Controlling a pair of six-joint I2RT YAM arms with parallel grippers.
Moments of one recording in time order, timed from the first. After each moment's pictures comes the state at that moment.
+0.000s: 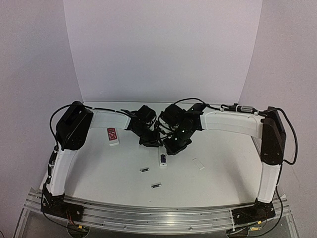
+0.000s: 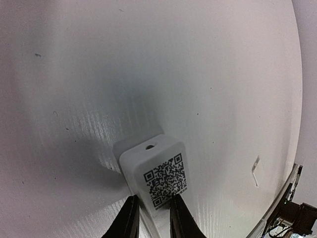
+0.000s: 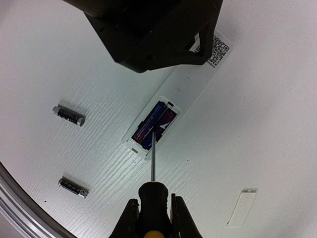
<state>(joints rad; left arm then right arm) -0.76 2.28 1.68 -0.40 0.35 -0.67 0.92 1.96 1.61 -0.89 0.00 0.22</state>
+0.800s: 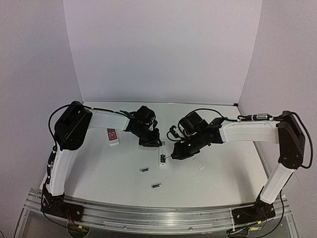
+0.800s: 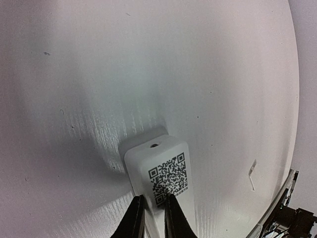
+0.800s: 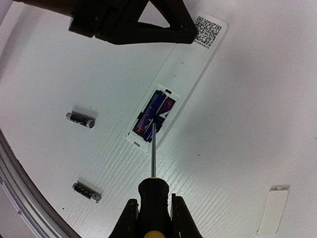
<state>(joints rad) -0.76 2.26 1.63 -0.35 0.34 -0.71 0.86 1.77 1.20 -0.50 -0.13 0.35</state>
